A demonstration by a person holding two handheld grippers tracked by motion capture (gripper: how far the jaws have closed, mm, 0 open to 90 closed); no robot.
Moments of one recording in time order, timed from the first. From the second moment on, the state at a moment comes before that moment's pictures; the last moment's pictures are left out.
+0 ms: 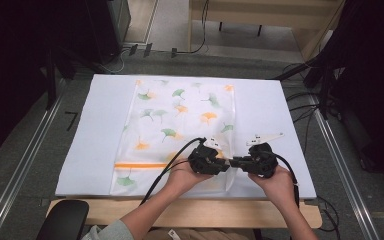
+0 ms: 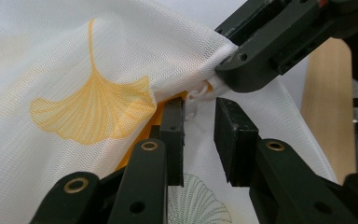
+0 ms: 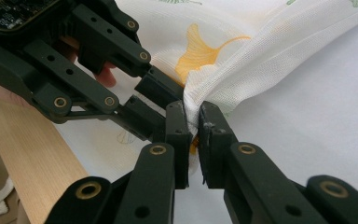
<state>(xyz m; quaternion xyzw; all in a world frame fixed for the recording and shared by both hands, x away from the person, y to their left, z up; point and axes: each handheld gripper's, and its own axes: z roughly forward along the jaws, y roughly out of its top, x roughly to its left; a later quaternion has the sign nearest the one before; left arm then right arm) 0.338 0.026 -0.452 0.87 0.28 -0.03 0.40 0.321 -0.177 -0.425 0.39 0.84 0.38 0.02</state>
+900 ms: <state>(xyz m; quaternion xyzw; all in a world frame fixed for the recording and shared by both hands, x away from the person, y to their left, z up) 0.337 0.033 -0.452 0.86 0.31 -0.05 0.40 0.320 -0.176 -0.426 0.39 0.84 0.37 0.02</state>
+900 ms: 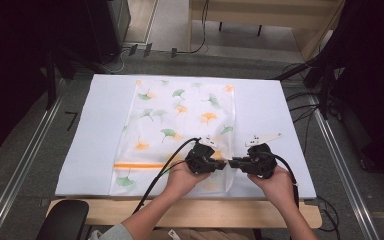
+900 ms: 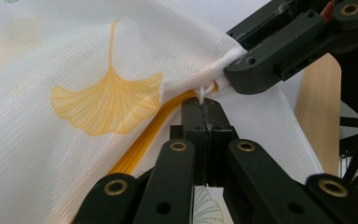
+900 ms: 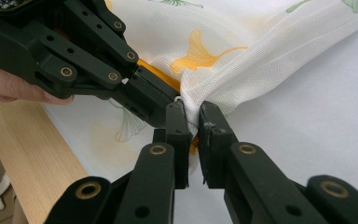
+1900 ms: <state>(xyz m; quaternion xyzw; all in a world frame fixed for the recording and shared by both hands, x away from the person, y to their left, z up) 0.342 0.031 -0.454 0.87 0.31 -0.04 0.39 0.319 -0.176 -0.427 0.38 0.85 0.36 0.02</state>
